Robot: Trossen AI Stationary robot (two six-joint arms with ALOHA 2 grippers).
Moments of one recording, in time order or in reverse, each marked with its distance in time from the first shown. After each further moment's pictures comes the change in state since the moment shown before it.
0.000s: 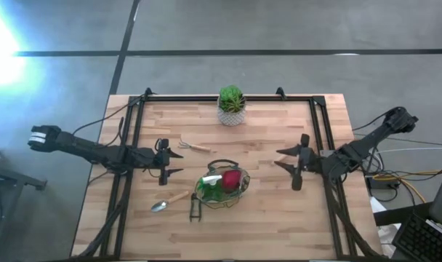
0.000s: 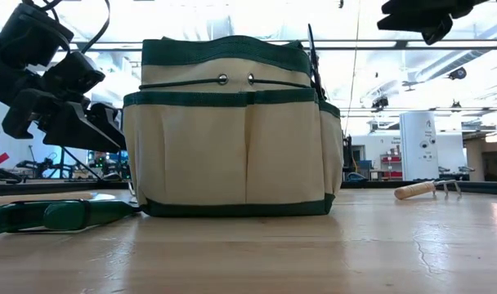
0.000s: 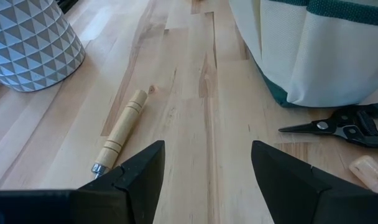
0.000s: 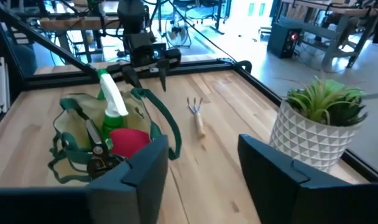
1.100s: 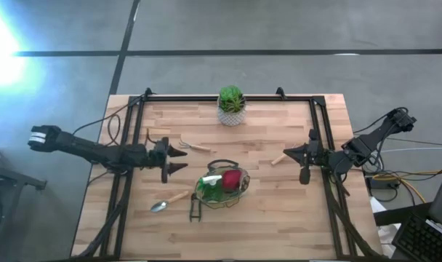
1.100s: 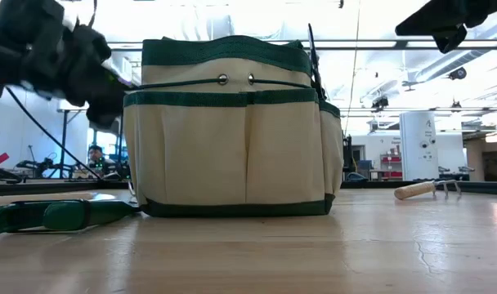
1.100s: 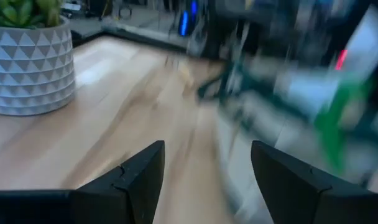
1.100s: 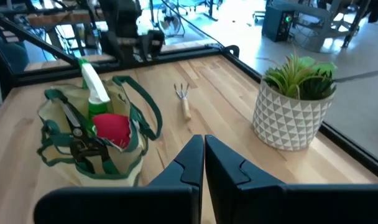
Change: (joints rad) left arm 0.000 -0.002 0.000 0.314 0.022 -0.355; right arm 0.000 -0.168 0.000 -0.254 0.005 0.118
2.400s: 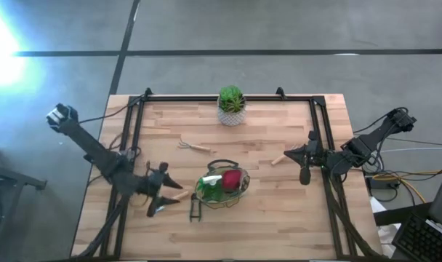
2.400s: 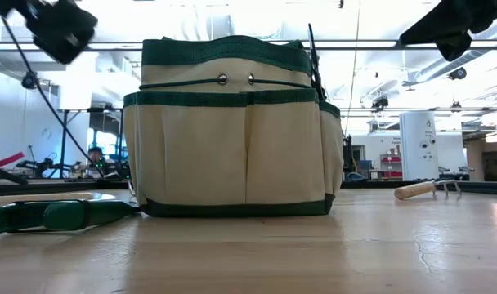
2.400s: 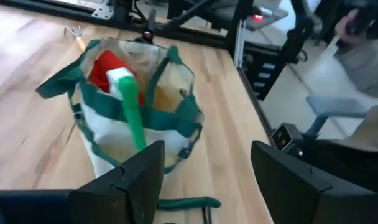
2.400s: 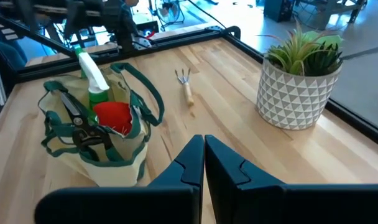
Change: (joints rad) left arm -0.590 0.155 0.415 -0.470 -0.288 -0.170; right arm 0.000 0.001 0.000 -0.071 -0.027 0.118
